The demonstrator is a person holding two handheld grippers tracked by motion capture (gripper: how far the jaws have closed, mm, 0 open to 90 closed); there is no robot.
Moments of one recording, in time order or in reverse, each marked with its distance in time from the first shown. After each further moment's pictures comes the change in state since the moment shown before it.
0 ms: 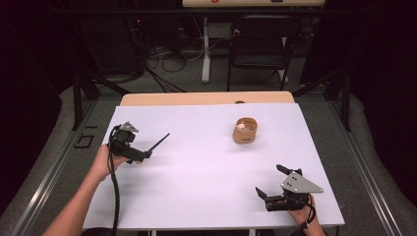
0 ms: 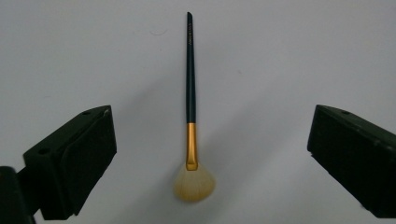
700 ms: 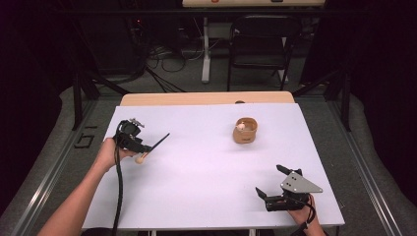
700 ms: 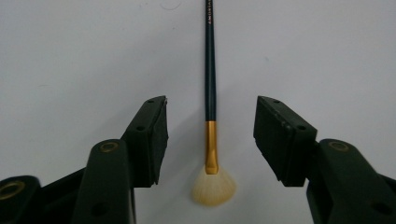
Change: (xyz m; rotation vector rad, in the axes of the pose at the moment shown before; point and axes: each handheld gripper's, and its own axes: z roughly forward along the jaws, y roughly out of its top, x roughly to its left) left arm 0.013 0.019 0.022 0.182 0.004 -0.012; right arm 0.000 0.000 0.000 0.012 -0.006 -0.006
